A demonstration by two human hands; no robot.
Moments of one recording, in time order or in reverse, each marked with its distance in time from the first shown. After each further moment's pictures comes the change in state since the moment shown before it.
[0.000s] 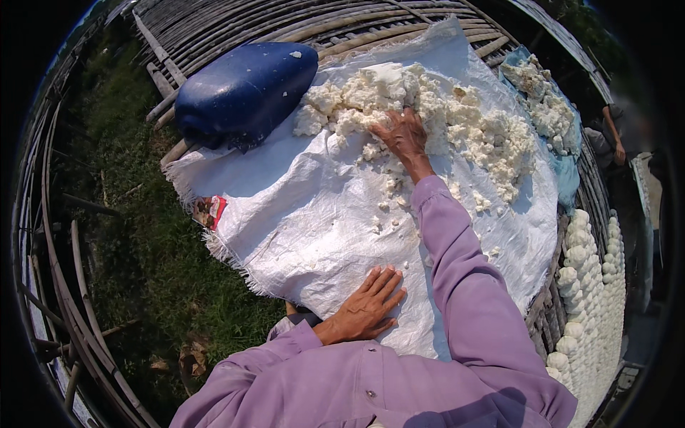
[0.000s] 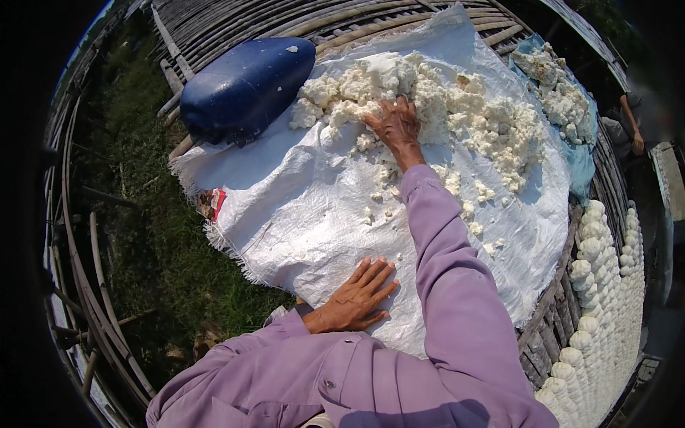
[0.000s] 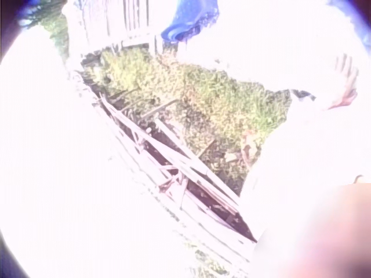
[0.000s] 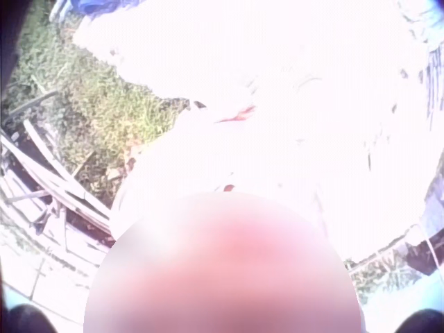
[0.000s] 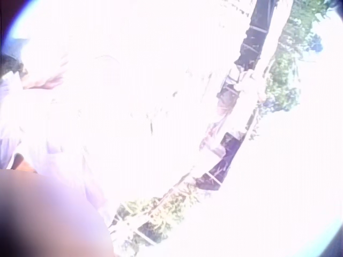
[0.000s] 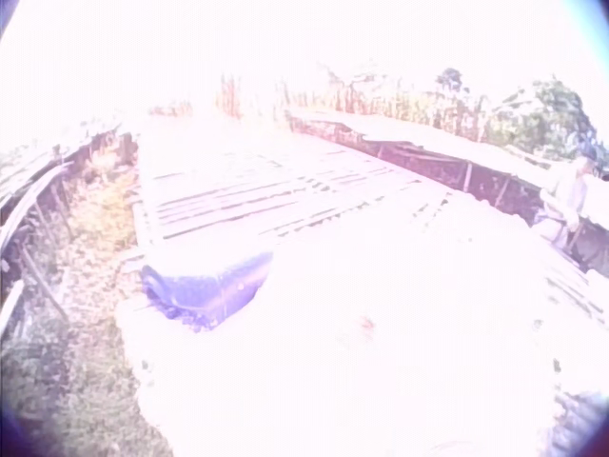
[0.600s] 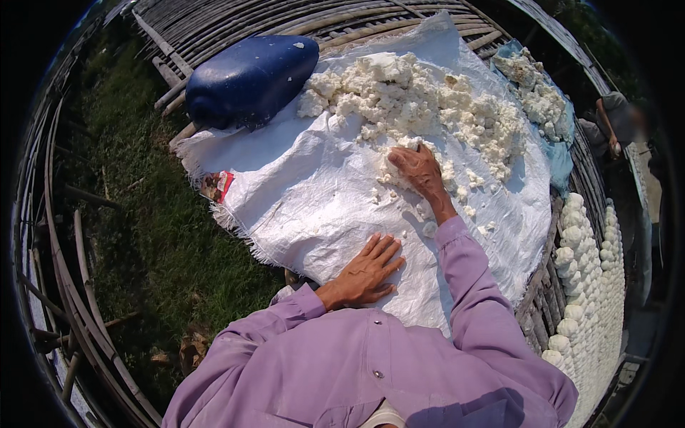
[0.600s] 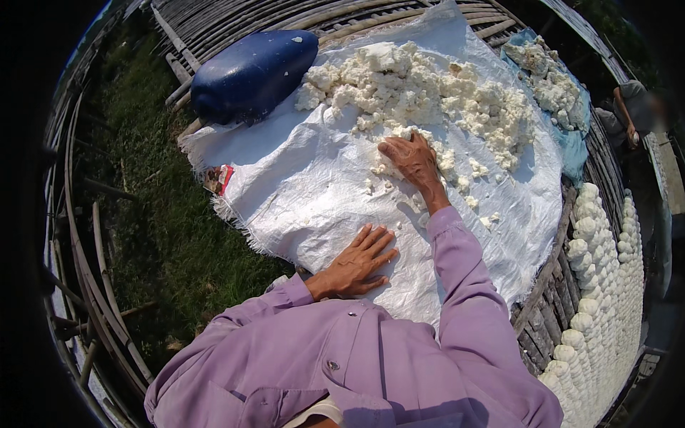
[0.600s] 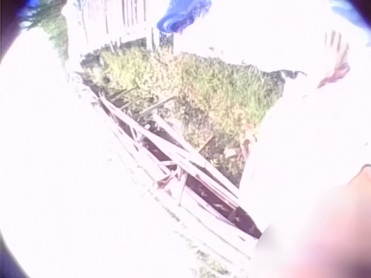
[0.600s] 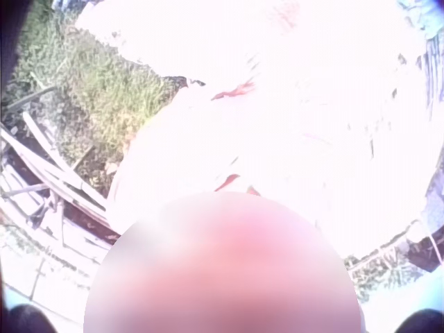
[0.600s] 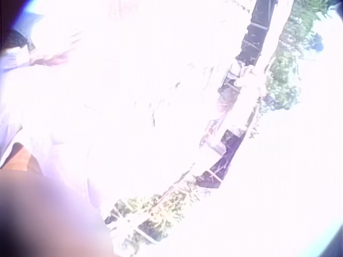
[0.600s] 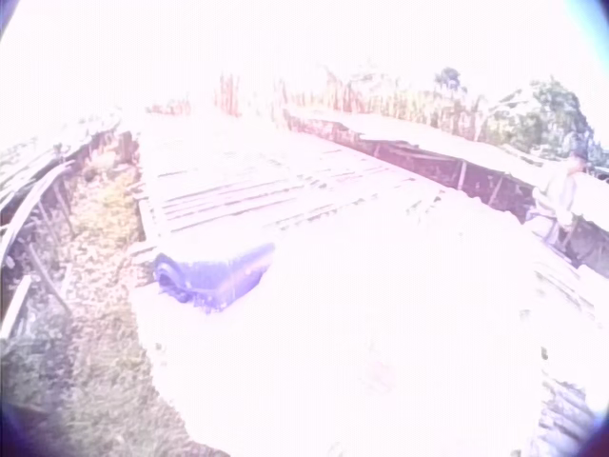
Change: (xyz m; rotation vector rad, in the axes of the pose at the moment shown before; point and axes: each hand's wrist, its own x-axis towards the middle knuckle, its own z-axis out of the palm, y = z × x) left_hand -0.007 -0.004 0.005 0.026 0.080 0.067; right_hand -0.141 0.021 -0.049 0.378 -0.215 0.078
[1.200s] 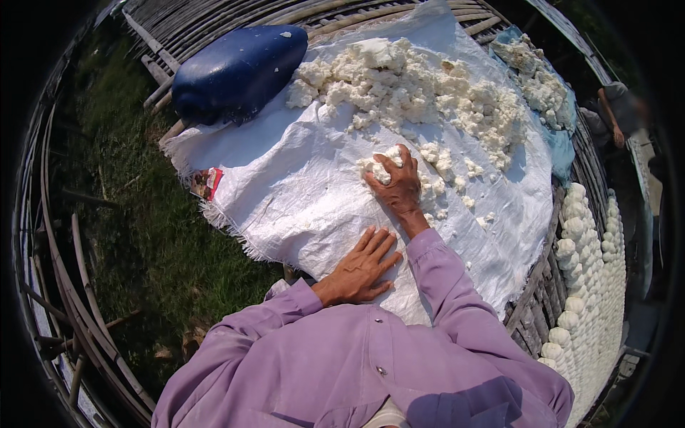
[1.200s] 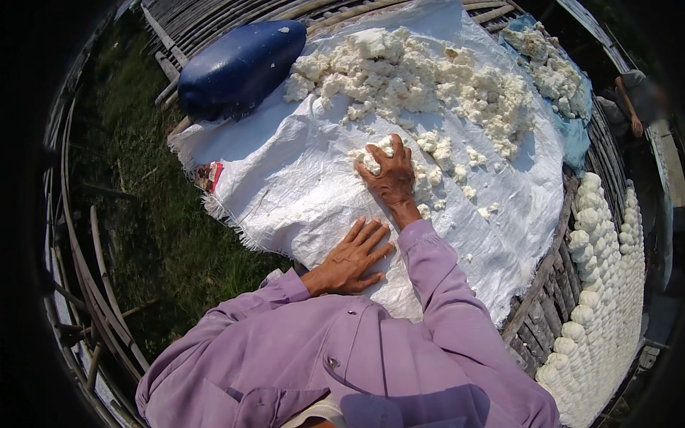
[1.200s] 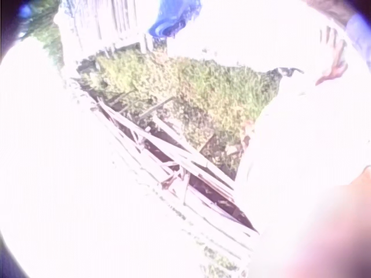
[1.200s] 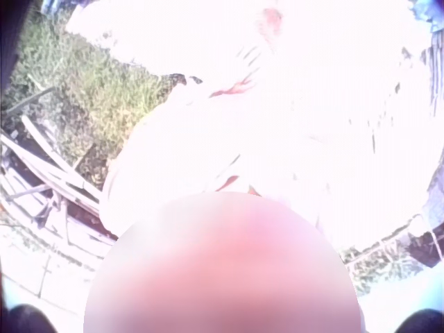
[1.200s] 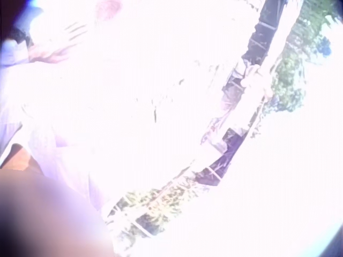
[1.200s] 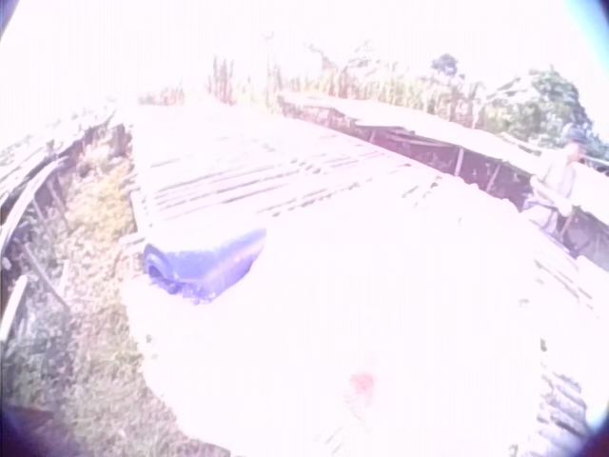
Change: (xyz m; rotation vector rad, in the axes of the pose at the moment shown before) left_hand 0.006 0.002 -0.002 0.011 -0.064 -0.020; right_hand -0.042 0.005 0.059 -0.283 0.264 -0.195
